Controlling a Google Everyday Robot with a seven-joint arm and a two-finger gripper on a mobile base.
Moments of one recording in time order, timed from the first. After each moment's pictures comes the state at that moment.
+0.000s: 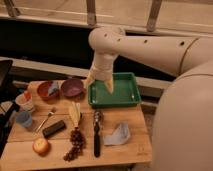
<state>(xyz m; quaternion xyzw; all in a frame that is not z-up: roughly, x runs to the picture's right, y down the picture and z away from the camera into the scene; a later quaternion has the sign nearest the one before) -0.044 -0.007 0.671 -0.30 0.19 0.71 0.60</state>
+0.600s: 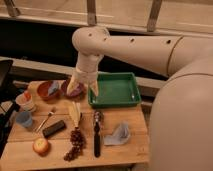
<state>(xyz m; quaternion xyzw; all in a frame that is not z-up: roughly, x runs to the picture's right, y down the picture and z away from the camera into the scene) -0.090 0.010 0.650 -0.35 0.17 0.66 0.64</state>
